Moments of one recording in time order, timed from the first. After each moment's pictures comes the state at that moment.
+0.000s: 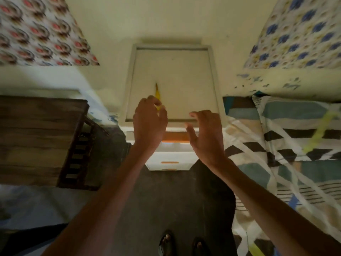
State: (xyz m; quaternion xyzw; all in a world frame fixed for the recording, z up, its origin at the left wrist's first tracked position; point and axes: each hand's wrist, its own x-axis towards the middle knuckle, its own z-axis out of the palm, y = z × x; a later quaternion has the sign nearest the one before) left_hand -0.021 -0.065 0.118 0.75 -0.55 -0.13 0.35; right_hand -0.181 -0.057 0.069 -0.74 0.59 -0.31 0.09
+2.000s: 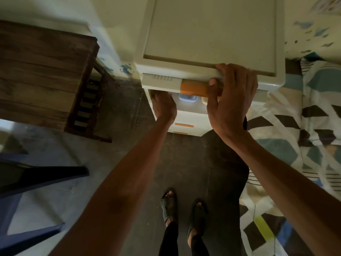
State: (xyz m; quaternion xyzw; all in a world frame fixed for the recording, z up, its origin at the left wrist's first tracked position) left_hand 0.005 -0.065 -0.086 0.86 -0.39 -0.15 0.29; right_hand -0.145 -0.057 0.016 -0.74 0.55 -0.39 -0.03
